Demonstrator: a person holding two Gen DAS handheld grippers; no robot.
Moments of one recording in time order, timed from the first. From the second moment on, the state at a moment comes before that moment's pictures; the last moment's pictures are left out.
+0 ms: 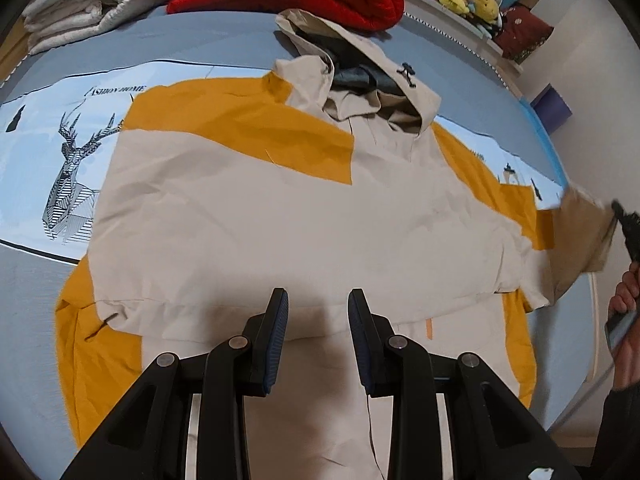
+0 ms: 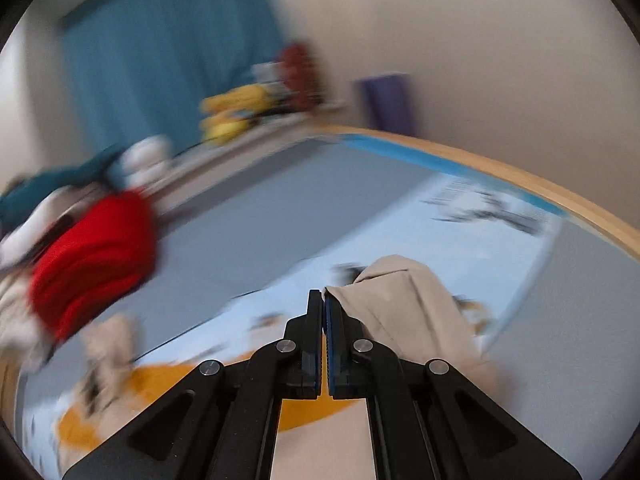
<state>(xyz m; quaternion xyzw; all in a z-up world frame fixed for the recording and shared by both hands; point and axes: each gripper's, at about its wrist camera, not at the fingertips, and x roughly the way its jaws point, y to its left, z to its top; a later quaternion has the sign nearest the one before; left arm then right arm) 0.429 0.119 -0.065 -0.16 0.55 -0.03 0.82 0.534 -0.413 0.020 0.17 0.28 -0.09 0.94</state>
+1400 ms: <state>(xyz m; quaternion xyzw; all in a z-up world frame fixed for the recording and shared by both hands) 0.437 0.073 -0.074 -0.13 0.55 -0.10 0.82 0.520 -0.237 -0.151 0.25 0.61 0.10 0.74</state>
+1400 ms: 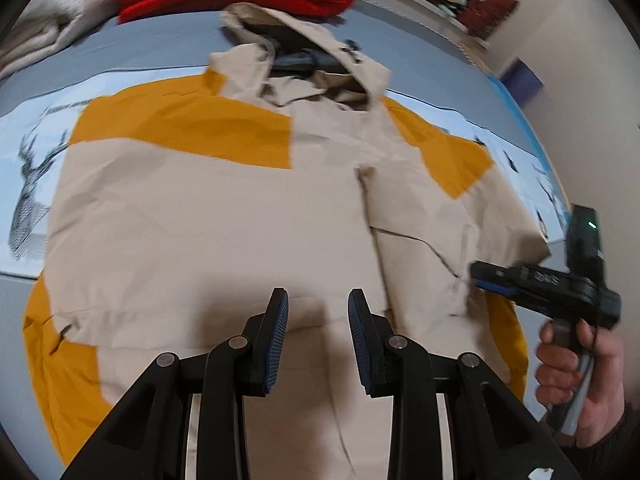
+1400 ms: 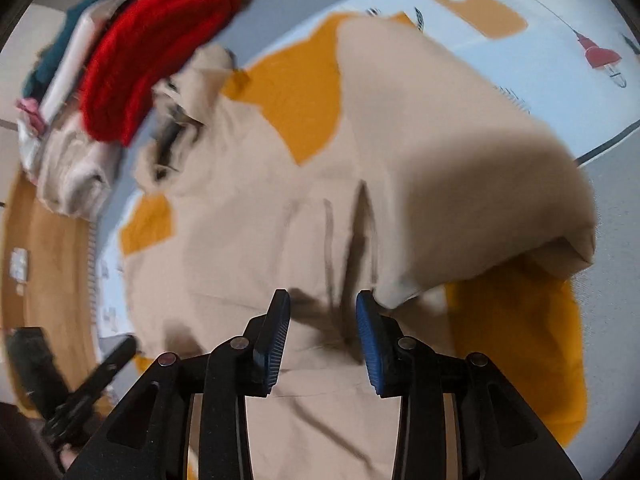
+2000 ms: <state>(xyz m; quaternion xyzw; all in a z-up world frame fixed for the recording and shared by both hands) 0.434 0.027 -0.059 -0.14 0.51 -0.21 0.82 0.506 -0.137 -0.072 0.30 0.48 0.37 0.74</state>
